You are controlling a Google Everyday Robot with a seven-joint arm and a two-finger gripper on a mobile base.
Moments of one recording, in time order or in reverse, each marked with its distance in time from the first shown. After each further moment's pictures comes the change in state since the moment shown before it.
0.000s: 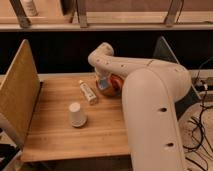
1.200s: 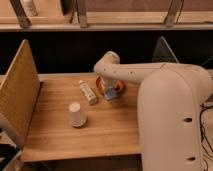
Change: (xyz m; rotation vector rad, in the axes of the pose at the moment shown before) arm 0.061 -0.013 -0.009 0.040 0.063 0.049
